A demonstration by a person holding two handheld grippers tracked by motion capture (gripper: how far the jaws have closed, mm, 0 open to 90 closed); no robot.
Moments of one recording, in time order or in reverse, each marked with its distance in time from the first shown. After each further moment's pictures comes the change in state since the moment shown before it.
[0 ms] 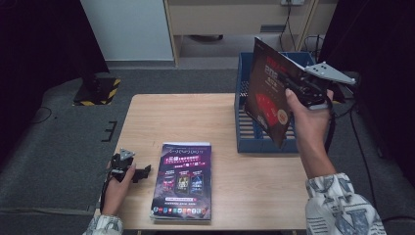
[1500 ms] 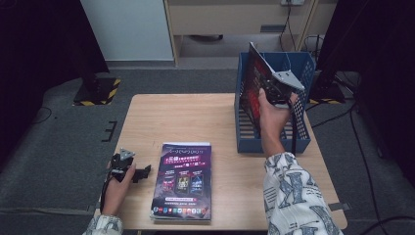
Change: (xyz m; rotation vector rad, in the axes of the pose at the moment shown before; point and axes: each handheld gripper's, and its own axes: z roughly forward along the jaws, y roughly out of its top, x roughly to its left) left arm 0.000 0.000 0.000 0.005 -0.001 0.003; right arm 0.004 -0.069 0.100 -0.038 -0.192 0.034
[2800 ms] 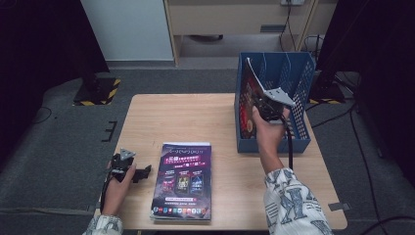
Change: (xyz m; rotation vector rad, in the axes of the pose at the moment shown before) left arm -0.001 0.000 0.000 -0.001 -0.003 0.001; right arm 0.012 -0.048 -0.010 0.074 0.089 -0.027
